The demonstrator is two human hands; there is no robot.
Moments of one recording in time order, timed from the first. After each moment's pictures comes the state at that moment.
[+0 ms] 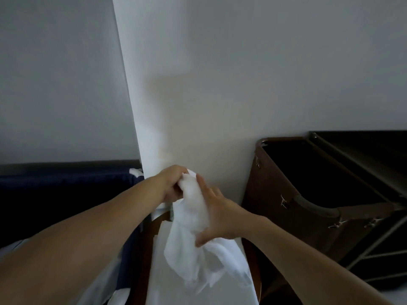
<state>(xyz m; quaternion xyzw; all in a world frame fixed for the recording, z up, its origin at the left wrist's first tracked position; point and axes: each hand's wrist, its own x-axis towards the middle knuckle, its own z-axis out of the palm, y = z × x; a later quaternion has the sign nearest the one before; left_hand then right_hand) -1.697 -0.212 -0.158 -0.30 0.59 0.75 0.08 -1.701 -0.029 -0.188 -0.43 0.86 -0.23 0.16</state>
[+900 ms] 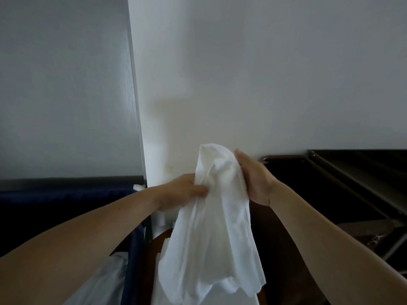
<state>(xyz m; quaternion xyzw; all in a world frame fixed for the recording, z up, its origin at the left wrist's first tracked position) -1.662 -0.224 -0.121 0.03 0.81 0.57 0.10 -1.738 -0.022 -0.096 -0.22 0.64 -0.68 0.28</state>
